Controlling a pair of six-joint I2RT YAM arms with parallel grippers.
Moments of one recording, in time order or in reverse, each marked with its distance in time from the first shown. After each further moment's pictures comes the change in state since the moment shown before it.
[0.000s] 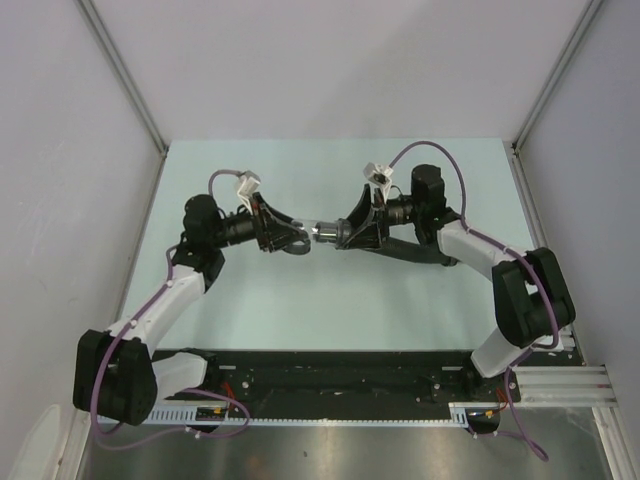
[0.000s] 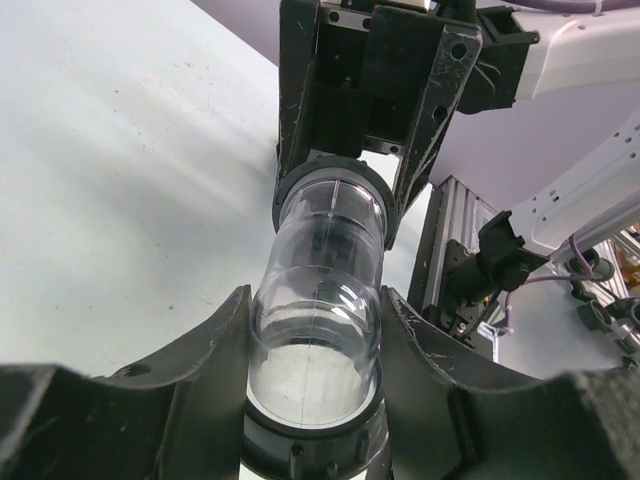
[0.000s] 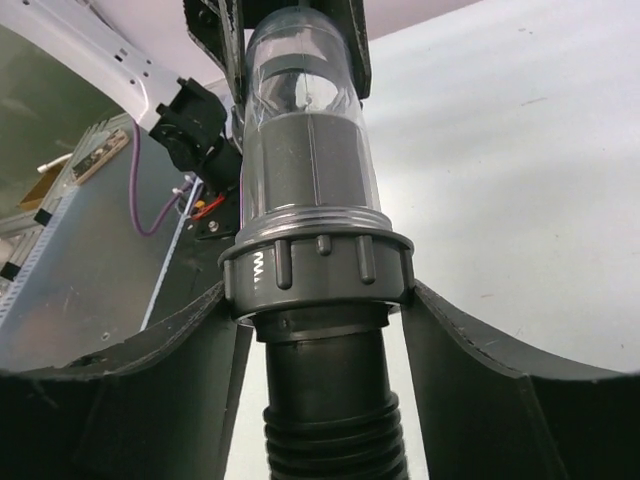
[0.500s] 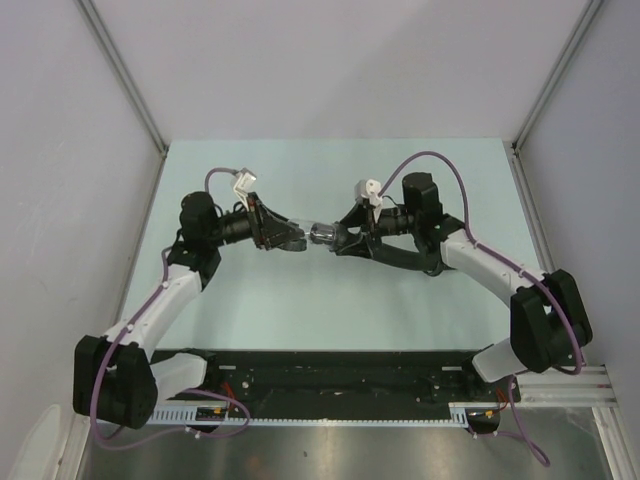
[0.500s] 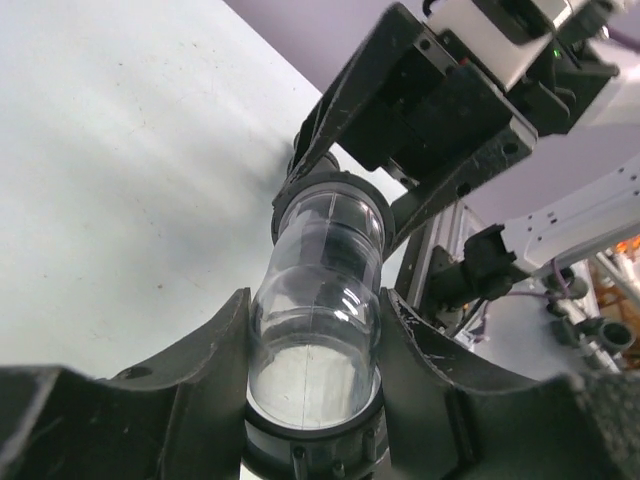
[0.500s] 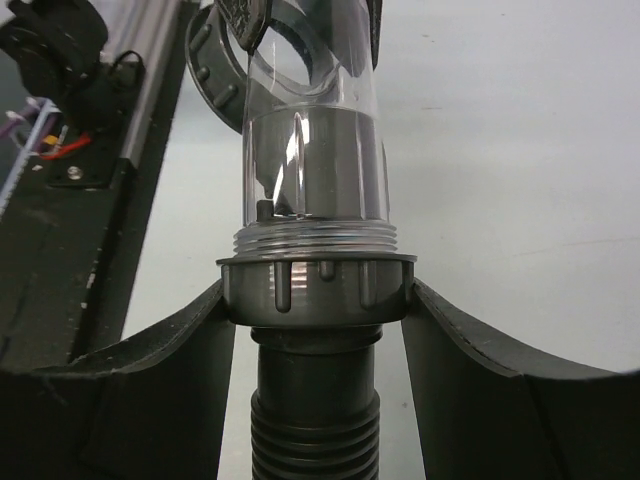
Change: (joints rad) left arm 0.019 -0.011 0.036 -0.121 -0.011 -0.073; right arm 0.111 -0.162 -0.021 -0.326 0.304 -0.557
